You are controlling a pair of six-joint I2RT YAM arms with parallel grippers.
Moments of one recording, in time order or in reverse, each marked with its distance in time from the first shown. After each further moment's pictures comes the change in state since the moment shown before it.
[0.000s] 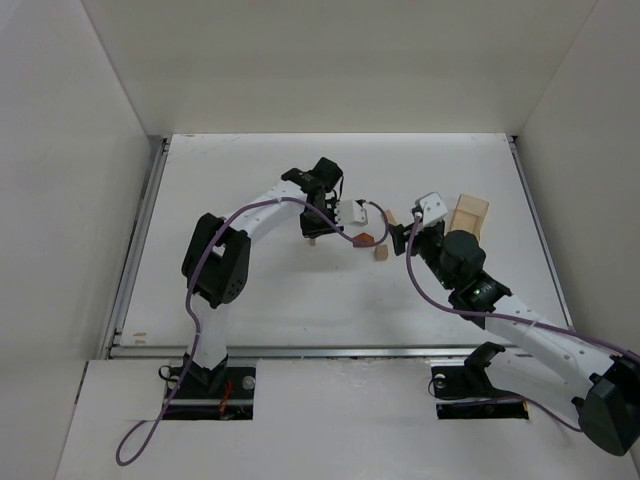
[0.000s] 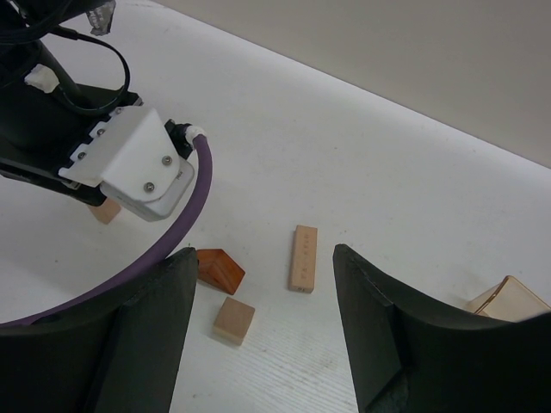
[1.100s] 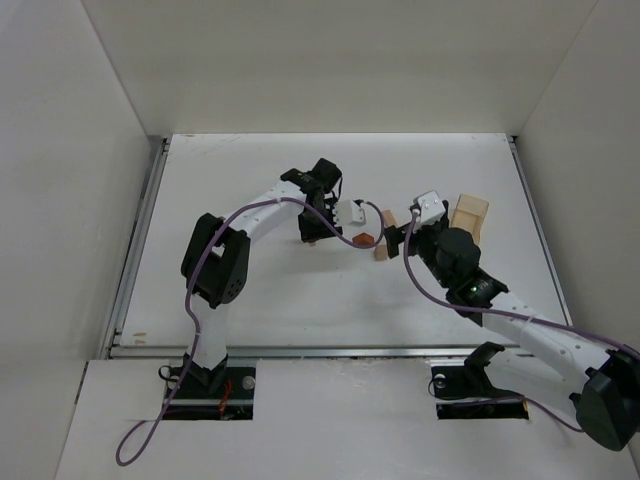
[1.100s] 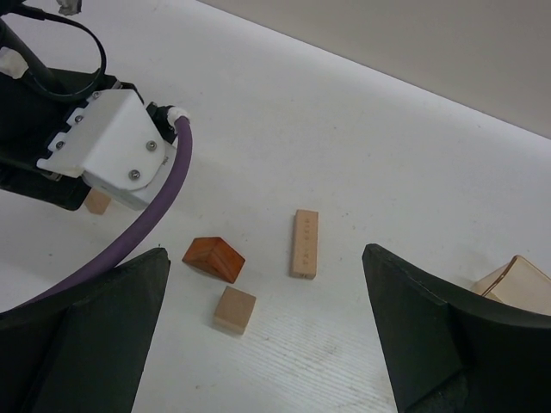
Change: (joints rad) left arm 0.000 -0.006 -0.012 -0.002 -0.018 -0.025; right arm -0.001 0.034 0.008 -0.024 0.010 0.031
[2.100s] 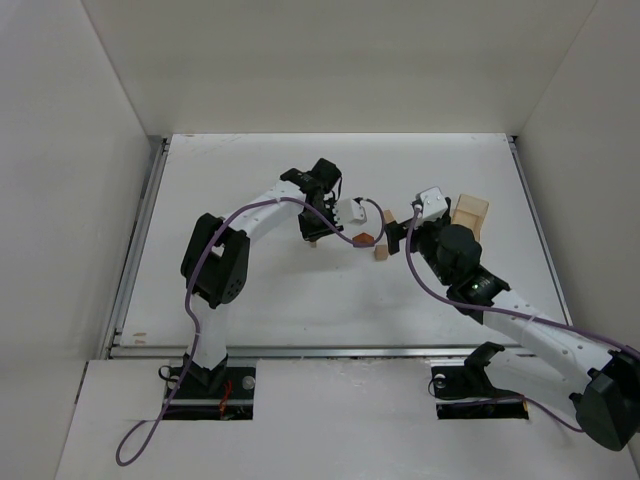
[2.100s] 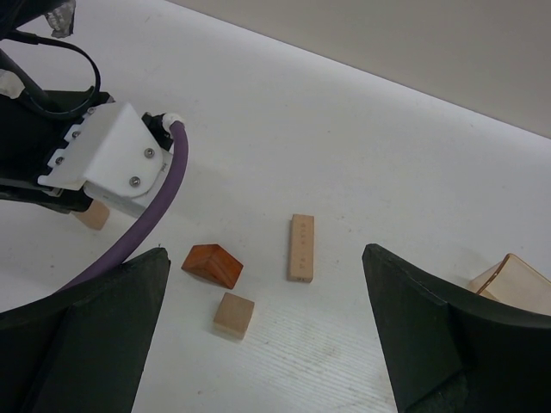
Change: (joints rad) left arm 0.002 -0.001 0.002 -0.011 0.035 -0.068; right arm -0.001 0.000 0.039 -0.035 0.028 0.023
